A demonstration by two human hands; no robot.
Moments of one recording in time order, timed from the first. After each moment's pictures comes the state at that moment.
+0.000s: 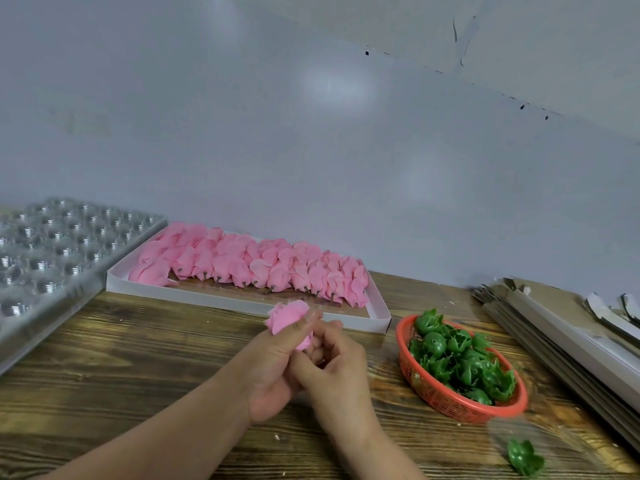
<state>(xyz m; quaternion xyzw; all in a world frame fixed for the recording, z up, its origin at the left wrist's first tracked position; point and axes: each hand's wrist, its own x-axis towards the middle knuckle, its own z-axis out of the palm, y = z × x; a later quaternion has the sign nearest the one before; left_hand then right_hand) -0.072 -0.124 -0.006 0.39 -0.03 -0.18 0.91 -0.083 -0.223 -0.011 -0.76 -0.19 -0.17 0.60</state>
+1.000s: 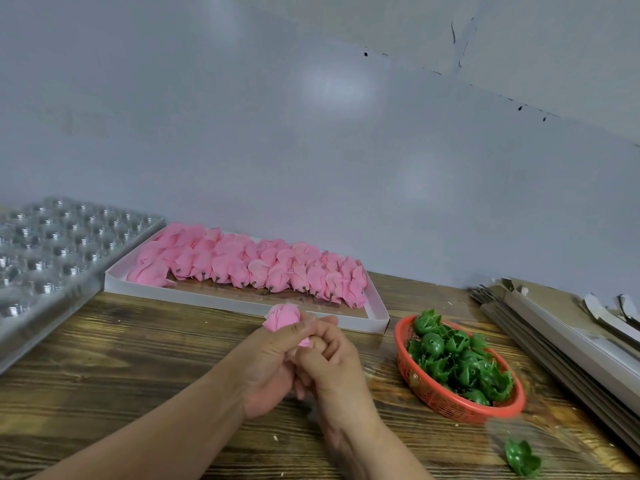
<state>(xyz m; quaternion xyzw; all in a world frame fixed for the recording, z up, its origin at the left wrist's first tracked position) -0.068 -0.116 -0.010 0.48 -0.08 -0.16 0.86 -0.082 -0.220 -0.012 -0.62 -0.15 0.00 0.77</state>
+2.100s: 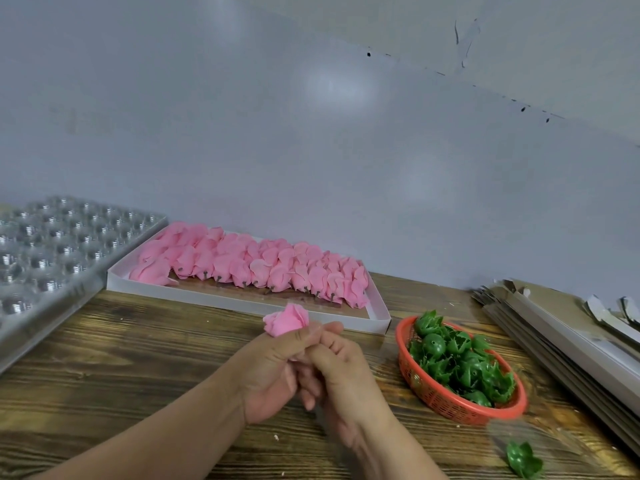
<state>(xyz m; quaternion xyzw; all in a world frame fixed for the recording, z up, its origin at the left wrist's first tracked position) -0.072 -0.114 -0.012 0.46 -0.11 -0.20 0.86 -0.081 -0.227 -0.004 -0.62 -0.16 0.07 0.76</state>
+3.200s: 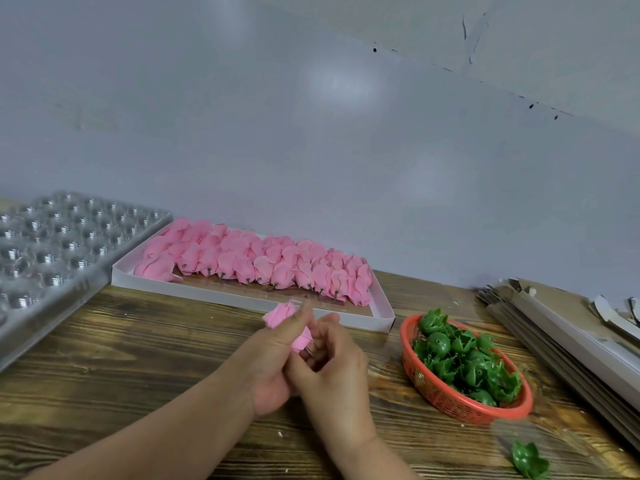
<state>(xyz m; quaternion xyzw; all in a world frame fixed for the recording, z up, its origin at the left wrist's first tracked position) -0.067 -0.121 -0.010 0.35 -0.01 -0.17 0.92 -0.085 -0.219 -0.016 -0.82 -0.16 -0.24 0.49</state>
